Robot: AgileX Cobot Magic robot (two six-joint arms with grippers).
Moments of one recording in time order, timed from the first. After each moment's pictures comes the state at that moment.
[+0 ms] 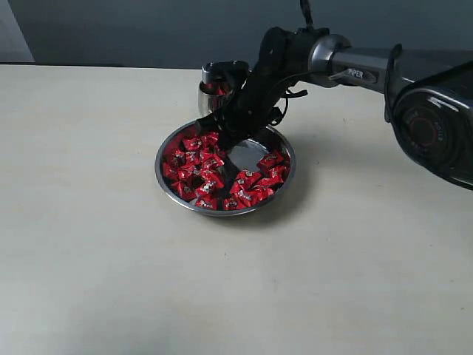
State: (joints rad) left arm -0.06 0.00 0.00 0.04 0.18 0.07; right arm 0.48 2.45 -1.97 0.40 0.85 -0.28
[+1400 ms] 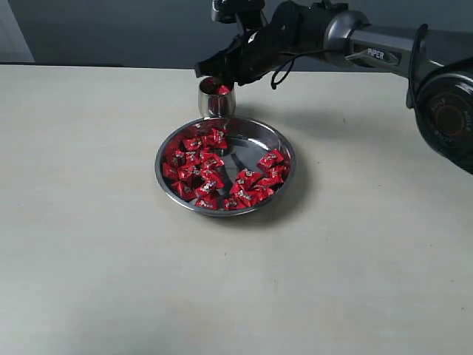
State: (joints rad) left arm -0.06 0.00 0.00 0.04 0.18 0.07; right arm 0.45 2.38 -1.97 0.37 0.44 -0.27
